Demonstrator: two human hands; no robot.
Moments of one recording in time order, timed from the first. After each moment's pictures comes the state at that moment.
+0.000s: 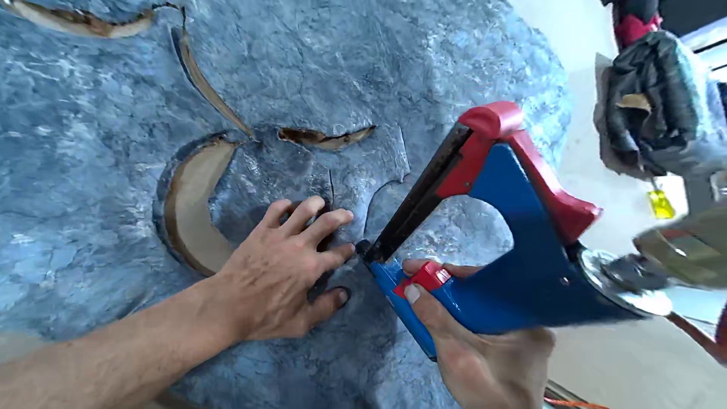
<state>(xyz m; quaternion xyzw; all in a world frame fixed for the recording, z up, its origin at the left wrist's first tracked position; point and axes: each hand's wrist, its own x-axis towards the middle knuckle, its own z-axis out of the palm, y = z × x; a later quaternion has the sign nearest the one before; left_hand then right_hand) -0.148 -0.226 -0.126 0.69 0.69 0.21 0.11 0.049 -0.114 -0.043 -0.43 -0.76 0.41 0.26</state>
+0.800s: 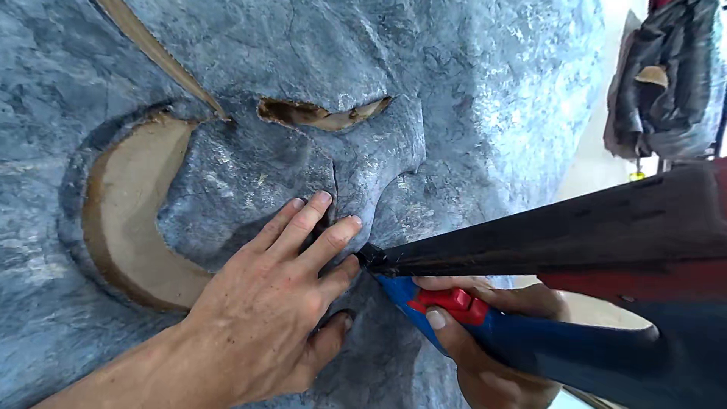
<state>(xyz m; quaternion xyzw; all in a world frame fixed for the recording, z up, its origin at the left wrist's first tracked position) -0.144 -0.224 -0.130 0.67 0.67 0.27 0.16 0.065 -0.083 -0.066 -0.30 -0.78 0.49 0.25</state>
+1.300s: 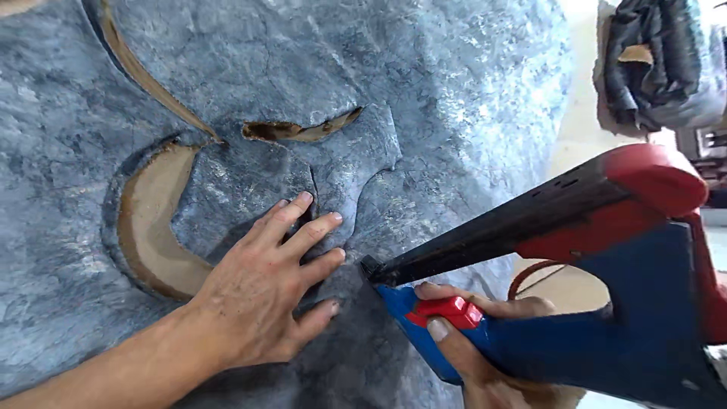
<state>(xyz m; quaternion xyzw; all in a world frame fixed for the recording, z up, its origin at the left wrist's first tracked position) -0.149 -0.226 -0.129 0.69 0.67 0.26 0.14 0.087 -0.112 -0.046 -0.37 -0.71 0.51 0.30</state>
